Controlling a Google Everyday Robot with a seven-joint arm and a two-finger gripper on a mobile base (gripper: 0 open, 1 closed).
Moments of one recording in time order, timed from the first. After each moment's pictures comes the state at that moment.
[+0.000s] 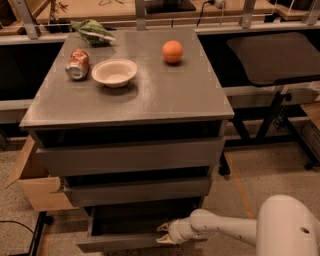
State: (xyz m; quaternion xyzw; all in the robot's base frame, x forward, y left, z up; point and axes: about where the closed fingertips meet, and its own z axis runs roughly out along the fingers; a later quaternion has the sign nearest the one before) arm 0.479 -0.011 0.186 -0.69 0.63 0.21 0.30
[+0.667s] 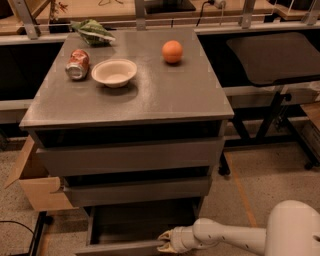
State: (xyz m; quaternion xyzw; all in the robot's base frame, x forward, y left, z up) arm 0.443 -0.015 0.187 -0.66 0.65 0.23 0.30
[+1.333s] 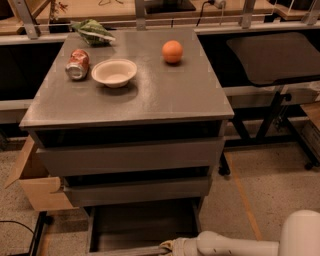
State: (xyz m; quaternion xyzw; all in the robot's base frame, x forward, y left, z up) arm 0.408 -0.022 0.189 -0.65 0.66 0.22 0.31
